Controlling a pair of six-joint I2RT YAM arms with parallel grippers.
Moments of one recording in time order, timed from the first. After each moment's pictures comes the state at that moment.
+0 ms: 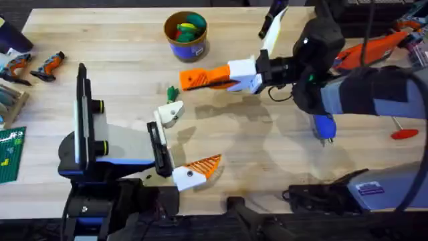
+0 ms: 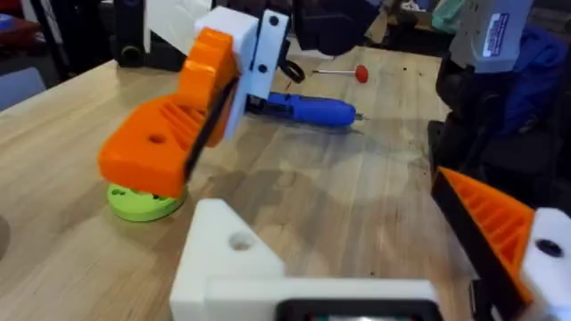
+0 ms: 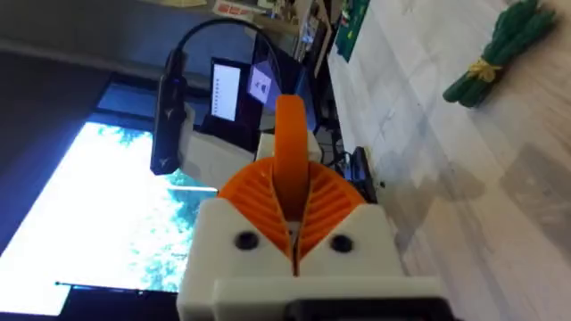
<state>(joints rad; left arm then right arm) 0.00 0.01 0.02 -0.15 1.26 0.08 0.37 1.64 0.62 0.95 -1.27 1.22</state>
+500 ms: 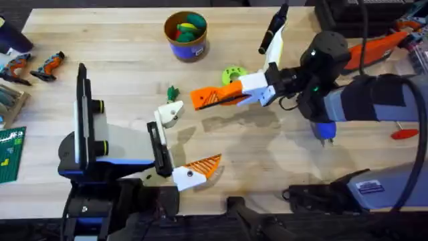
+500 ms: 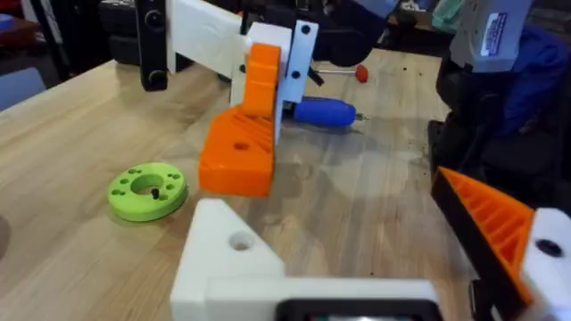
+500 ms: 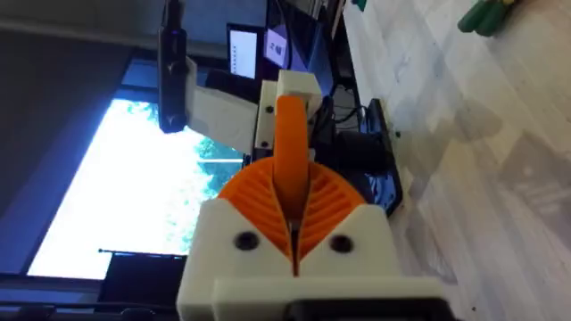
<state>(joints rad) 0.00 0.01 0.02 -0.15 1.26 0.08 0.32 1.65 0.52 1.08 -1.43 1.34</state>
